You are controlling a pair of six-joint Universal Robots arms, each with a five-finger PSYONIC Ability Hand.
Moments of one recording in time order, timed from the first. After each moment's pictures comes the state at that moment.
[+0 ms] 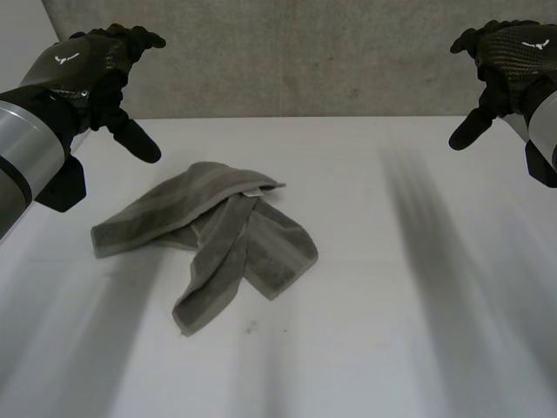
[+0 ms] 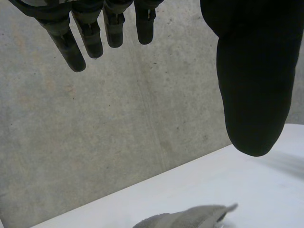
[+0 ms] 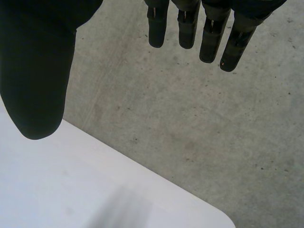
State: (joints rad) left arm 4.34 -1.59 -1.37 2.99 -1.52 3.11; right arm 1.87 -1.42 1.24 0.18 1.58 2.97; left_hand 0.18 0.17 0.17 0.17 0.02; right_hand 0.20 0.24 0.21 0.23 0.06
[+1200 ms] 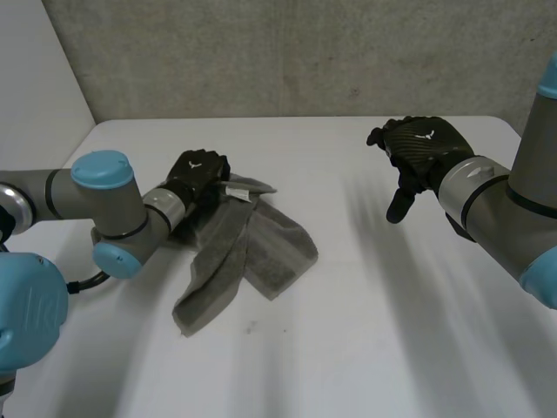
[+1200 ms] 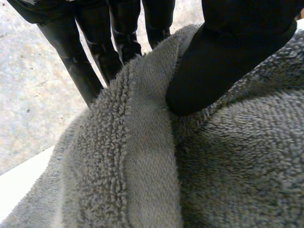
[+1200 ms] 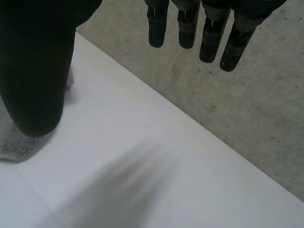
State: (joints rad) left arm 4.39 -2.59 -0.89 3.37 -1.24 3.33; right arm 1.98 -1.22 1.28 0.18 1.49 2.85; left_hand 1.09 1.11 1.10 1.10 0.92; right_hand 0.20 0.24 0.21 0.23 0.06
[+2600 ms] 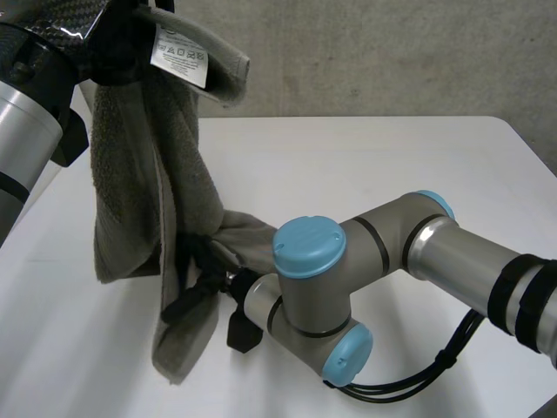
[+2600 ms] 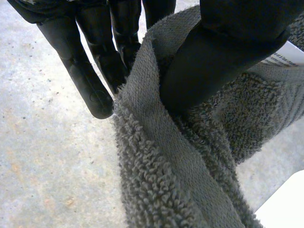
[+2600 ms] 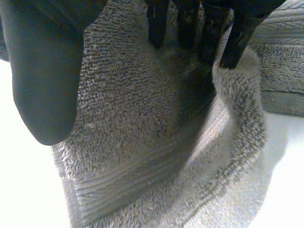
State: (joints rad) left arm 4.26 -1.43 -1.52 3.35 -1.43 3.25; right arm 2.45 -0.62 0.95 -0.05 1.28 3.94; left_hand 1.18 1.22 1.22 1.22 1.03; right_hand 0.22 0.25 0.23 0.25 0.07
